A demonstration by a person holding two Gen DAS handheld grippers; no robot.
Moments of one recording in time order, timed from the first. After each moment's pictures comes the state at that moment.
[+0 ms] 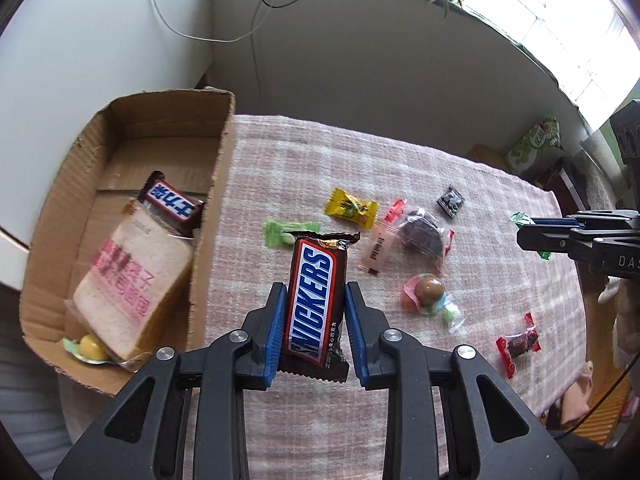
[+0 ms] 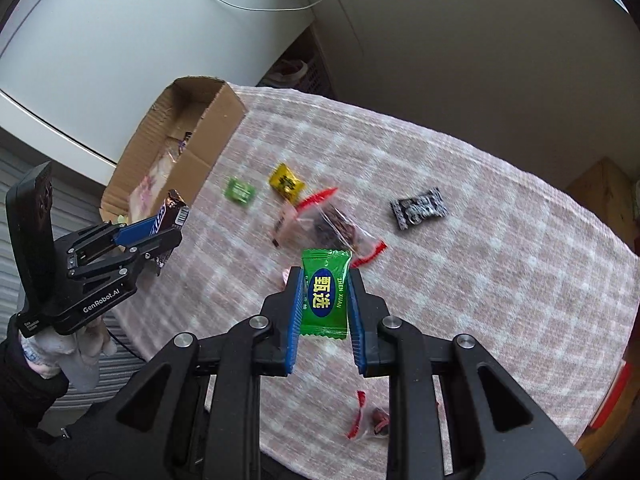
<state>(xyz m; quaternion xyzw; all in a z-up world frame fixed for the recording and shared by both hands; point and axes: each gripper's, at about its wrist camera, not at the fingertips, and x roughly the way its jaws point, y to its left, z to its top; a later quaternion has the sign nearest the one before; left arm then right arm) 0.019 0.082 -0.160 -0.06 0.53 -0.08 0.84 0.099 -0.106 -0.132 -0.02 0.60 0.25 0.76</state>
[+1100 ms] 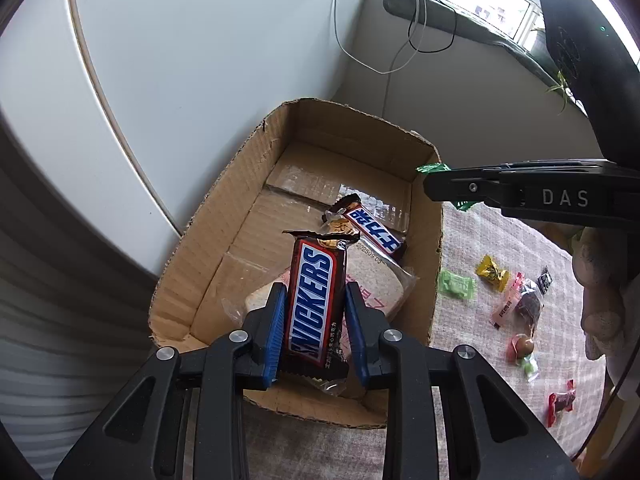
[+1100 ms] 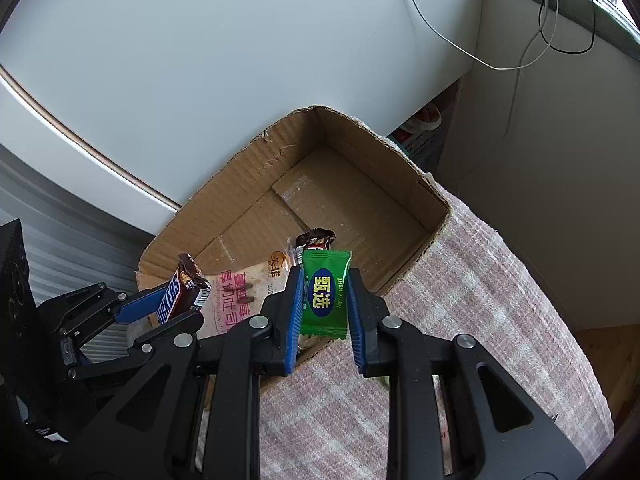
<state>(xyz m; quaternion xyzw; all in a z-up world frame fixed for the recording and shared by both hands) 0.012 0.204 -0.155 -0.12 0.50 0.07 0.85 0.162 0.127 -0.155 -0.13 0.56 0.37 0.73</state>
